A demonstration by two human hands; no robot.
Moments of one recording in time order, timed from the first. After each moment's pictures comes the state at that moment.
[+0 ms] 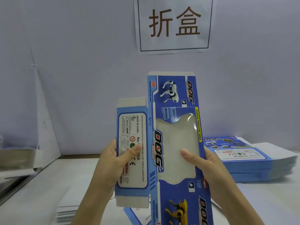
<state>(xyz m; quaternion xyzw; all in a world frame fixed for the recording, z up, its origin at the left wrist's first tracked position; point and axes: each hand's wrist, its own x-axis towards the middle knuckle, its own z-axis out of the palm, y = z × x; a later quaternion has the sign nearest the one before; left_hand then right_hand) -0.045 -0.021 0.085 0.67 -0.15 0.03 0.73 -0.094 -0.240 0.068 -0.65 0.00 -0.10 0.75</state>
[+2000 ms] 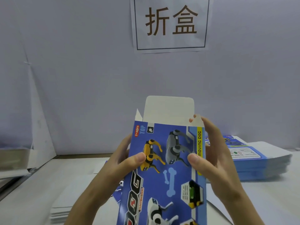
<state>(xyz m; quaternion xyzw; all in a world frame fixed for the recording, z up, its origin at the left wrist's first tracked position) -0.060 -0.021 0.085 0.67 -0.28 -0.10 0.68 -0.116 -0.238 0.083 -0.66 -0.25 -0.31 0.64</state>
